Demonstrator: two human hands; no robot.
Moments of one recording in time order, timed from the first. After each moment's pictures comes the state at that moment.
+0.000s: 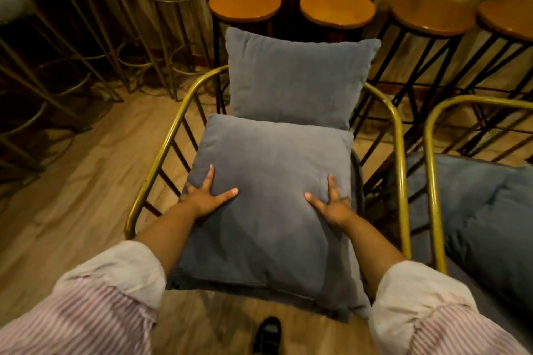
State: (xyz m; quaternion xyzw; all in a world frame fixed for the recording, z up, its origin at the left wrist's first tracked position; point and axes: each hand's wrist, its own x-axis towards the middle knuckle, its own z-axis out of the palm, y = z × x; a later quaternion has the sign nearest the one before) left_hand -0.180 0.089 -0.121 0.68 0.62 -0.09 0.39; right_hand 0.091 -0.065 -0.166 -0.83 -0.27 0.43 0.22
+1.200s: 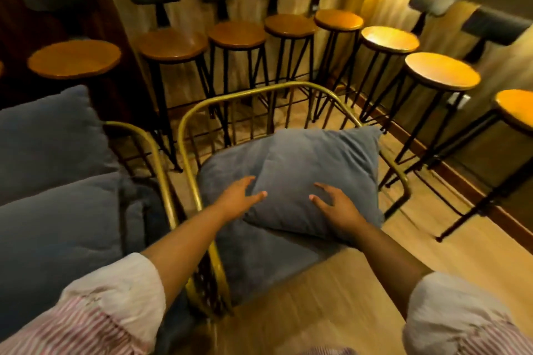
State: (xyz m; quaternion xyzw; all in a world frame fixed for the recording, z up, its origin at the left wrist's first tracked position) left_hand 0.267 -0.277 -0.044 0.88 0.19 -0.10 0.42; right_hand 0.346 -0.498 -0.060 -0.90 -0.14 0.20 0.36
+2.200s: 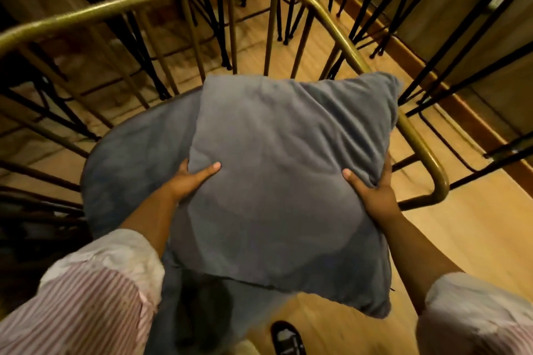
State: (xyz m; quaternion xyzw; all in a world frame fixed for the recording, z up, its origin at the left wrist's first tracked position) left_hand 0.553 -0.240 -0.309 0.71 0.36 -0.13 0.59; right_hand 0.613 -0.593 -0.271 -0.82 0.15 0.13 0.54
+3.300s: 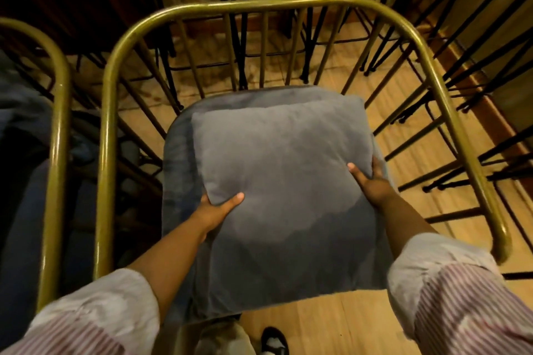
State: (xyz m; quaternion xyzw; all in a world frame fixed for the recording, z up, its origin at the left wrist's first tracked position) left_hand 0.406 -0.271 -0.308 0.56 0.53 -0.03 0.64; right_hand 0.660 -0.507 -0.294 -0.87 -0.04 0.28 0.40
